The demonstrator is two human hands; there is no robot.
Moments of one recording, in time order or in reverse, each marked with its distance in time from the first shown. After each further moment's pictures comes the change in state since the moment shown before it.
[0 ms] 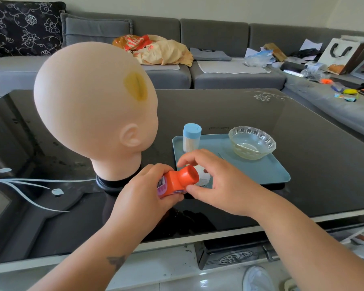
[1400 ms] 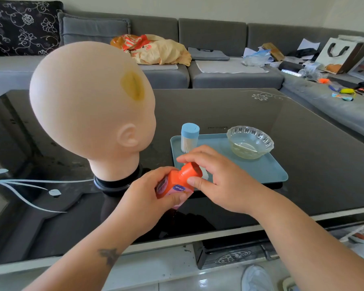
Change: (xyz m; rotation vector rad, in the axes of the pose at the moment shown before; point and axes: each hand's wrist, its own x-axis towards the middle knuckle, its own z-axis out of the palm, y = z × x) left_hand 0.005 -0.009 0.006 -0.310 -0.198 -0.069; right_hand 0.002 0.001 -0.003 -0.061 0.052 -0.030
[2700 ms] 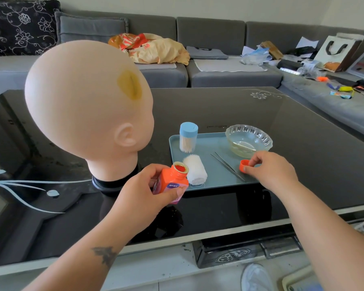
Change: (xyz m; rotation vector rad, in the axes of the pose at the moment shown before) left_hand 0.002 -0.005 0.000 -0.110 0.086 -0.058; right_hand -0.018 0.113 -0.040 -0.376 0.299 0.799
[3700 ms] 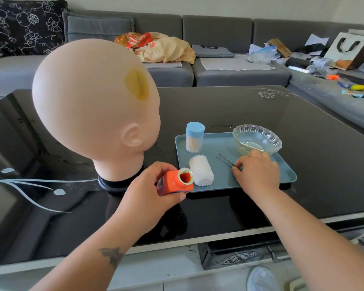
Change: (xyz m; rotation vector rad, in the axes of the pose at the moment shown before) left_hand -0.001 0.005 -0.003 0.042 0.018 0.001; right_hand 0.003 -0.028 0.048 -0.306 0.188 -0.191
